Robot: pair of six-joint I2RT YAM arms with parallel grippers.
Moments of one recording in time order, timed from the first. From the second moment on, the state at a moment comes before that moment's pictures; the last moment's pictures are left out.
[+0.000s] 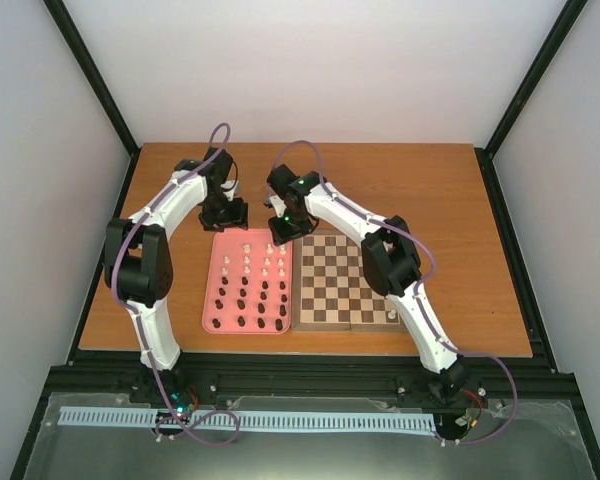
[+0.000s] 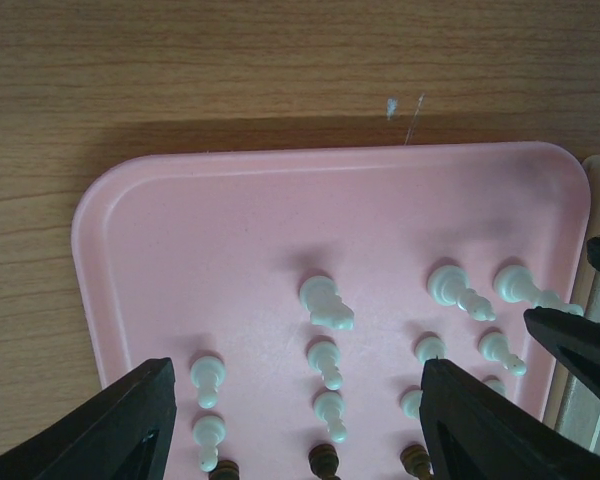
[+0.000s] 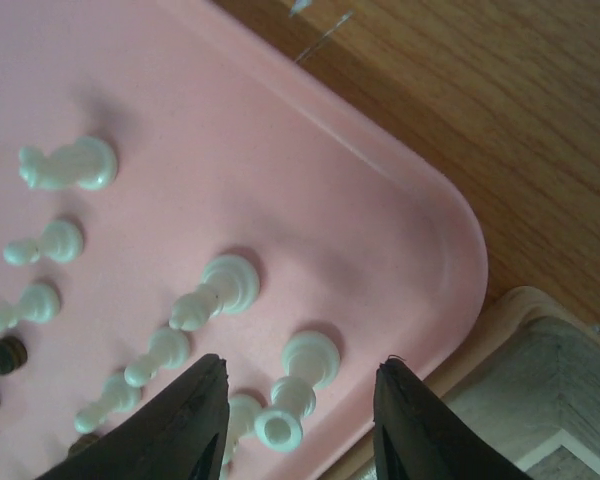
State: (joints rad) left arm -0.22 1.92 1.59 -1.07 0.15 -0.26; right arm 0.71 2.42 2.18 -1.08 -0.25 0.14
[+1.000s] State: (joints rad) left arm -0.22 1.94 1.59 -1.07 0.15 -0.26; right arm 0.73 2.44 2.21 -1.13 -0.24 0.12
